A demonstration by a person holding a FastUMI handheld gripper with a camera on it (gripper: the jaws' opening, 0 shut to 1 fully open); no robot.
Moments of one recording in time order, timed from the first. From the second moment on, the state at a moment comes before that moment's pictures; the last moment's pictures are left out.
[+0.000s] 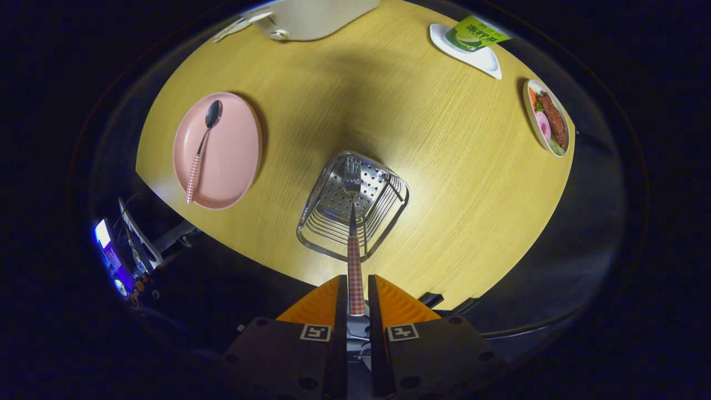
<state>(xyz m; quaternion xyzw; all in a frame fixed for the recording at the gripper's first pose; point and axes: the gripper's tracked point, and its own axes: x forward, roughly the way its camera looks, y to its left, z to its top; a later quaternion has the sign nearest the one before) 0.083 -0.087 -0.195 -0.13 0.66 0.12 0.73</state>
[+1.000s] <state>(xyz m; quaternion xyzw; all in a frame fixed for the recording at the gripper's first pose) 0.074 0.182 -0.202 0.09 0.51 0.23 0.83</state>
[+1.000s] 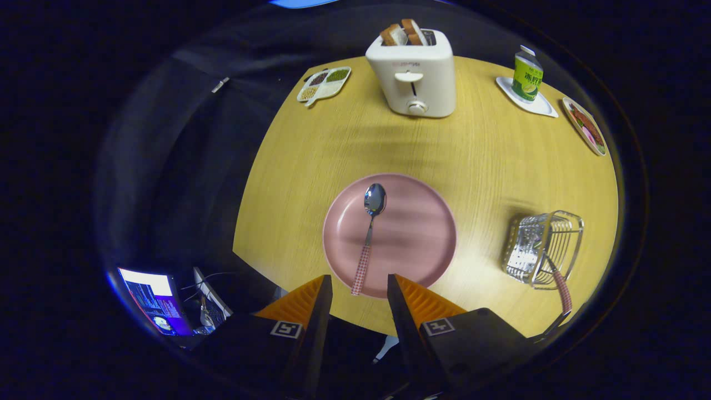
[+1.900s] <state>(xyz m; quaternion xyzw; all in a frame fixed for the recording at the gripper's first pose) 0.098 0.213 -0.303 0.04 0.54 0.15 0.82</state>
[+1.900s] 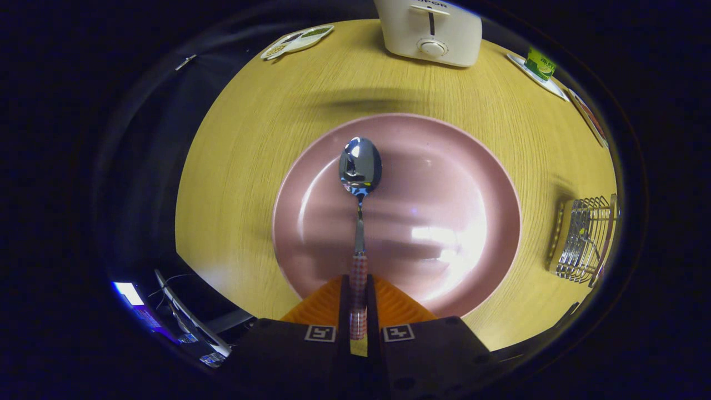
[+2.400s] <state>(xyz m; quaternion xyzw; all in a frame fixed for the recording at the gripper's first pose) 0.075 0.159 -0.204 0.08 0.51 0.22 0.83</state>
